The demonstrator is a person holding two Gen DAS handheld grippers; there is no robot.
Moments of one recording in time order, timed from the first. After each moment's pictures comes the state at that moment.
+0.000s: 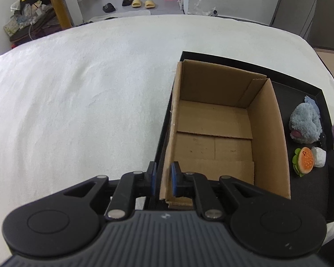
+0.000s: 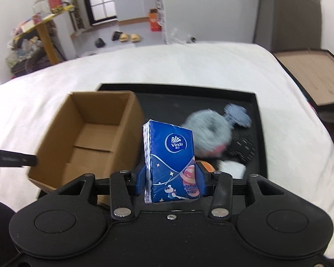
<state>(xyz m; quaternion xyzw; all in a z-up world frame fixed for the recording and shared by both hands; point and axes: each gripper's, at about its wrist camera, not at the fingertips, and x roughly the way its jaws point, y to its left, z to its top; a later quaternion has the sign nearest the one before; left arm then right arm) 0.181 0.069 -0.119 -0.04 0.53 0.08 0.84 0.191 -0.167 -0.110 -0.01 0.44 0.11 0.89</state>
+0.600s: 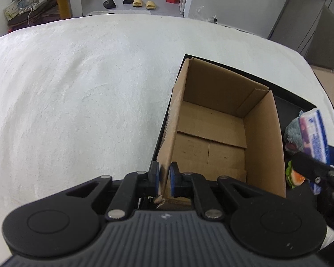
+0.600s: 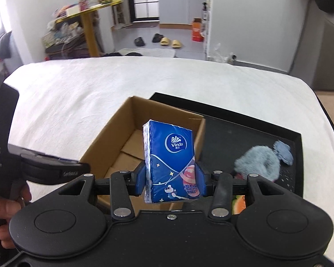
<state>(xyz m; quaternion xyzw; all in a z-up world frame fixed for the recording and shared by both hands) 0.181 0.092 -0.126 -0.11 0.51 0.07 0.85 0.191 -0.083 -0.090 -0.07 0.41 0.20 0.89</state>
